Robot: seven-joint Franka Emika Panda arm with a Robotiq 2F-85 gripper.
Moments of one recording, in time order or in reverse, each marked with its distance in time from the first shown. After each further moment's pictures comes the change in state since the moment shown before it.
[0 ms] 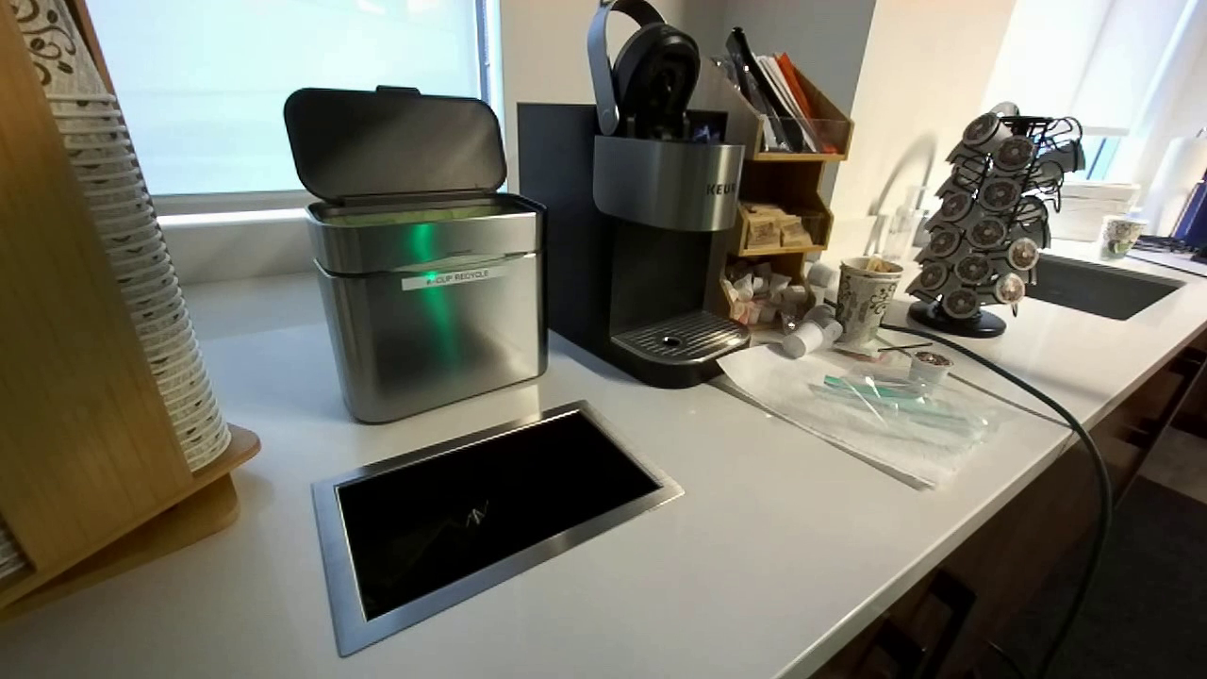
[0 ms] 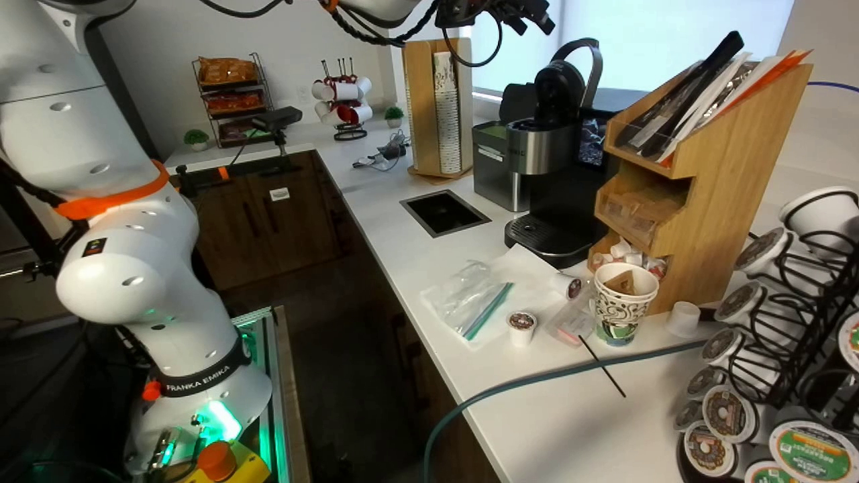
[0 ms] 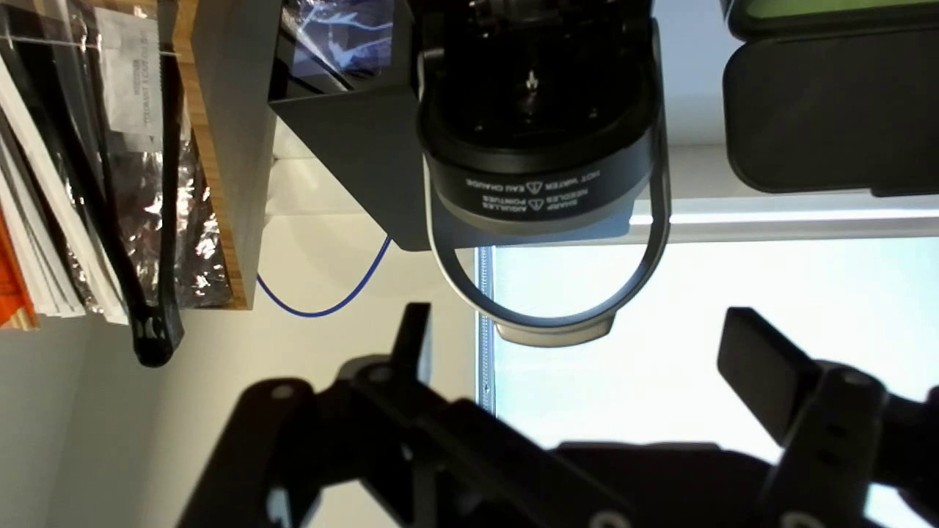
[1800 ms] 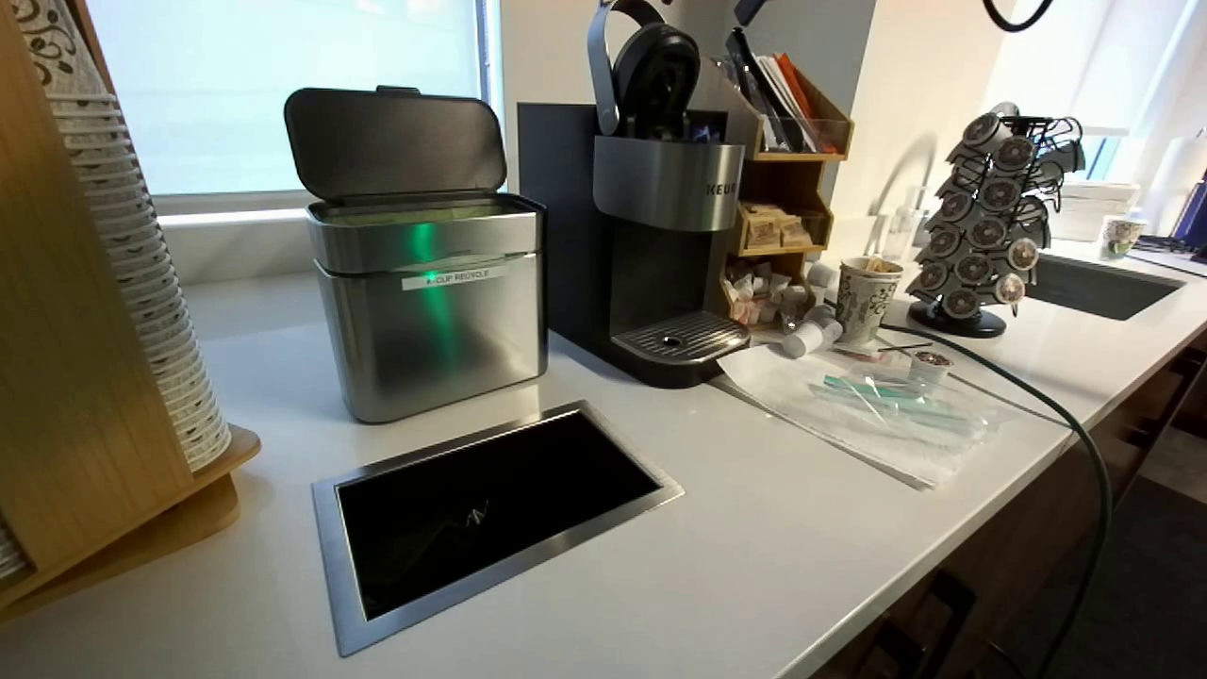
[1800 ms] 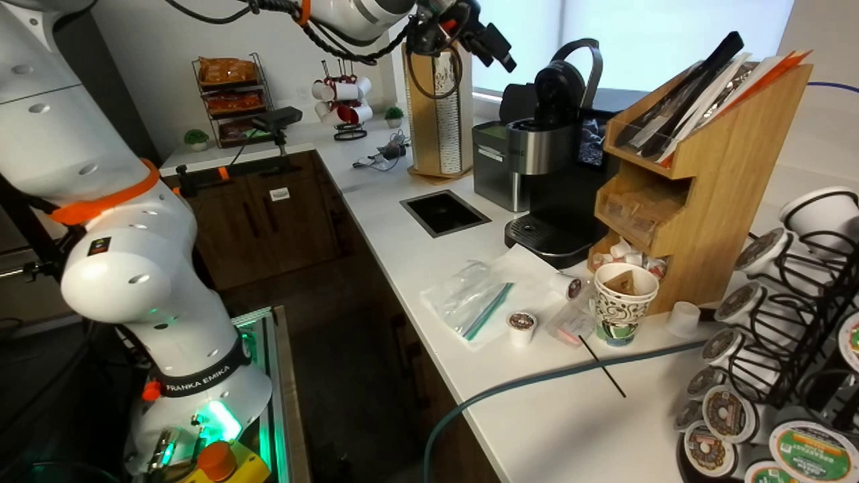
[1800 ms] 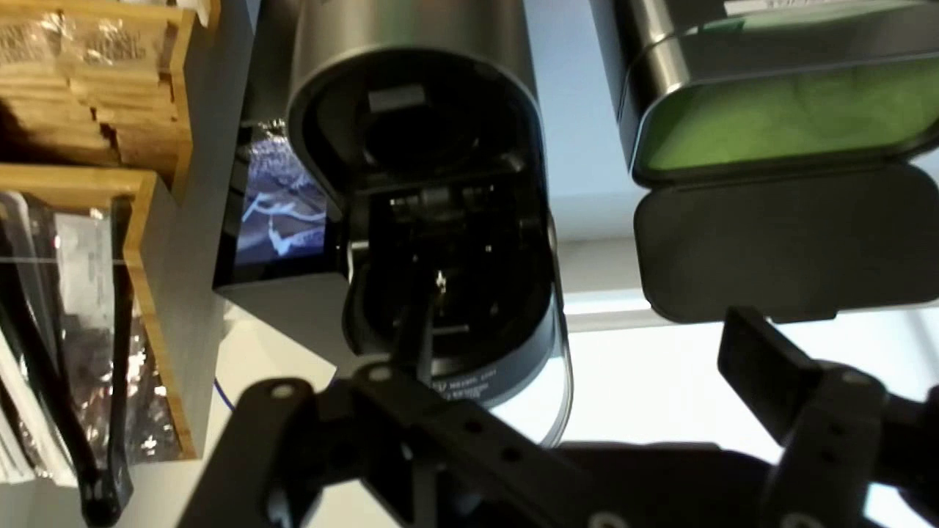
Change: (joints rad) arm 0.045 -0.100 0.019 -0.190 0.106 -0.009 0.004
